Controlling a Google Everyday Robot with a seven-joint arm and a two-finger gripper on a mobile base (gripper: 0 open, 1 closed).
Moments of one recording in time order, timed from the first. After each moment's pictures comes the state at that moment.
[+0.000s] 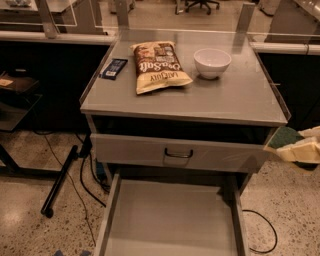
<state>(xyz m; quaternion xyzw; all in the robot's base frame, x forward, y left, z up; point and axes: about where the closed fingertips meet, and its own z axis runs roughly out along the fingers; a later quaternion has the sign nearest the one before) 0.470 -0.340 0.831 -0.31 0.88 0.05 0.35</state>
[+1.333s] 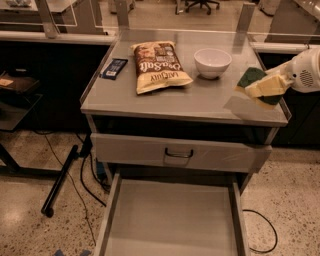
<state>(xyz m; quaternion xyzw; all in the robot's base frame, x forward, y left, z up) 0.606 -0.272 0.916 -0.35 0.84 0.08 0.41</state>
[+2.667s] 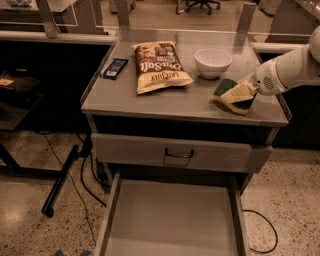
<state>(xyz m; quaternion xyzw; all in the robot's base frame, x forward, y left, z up) 0.656 -0.234 0.854 -0.37 0.85 0.12 0.37</state>
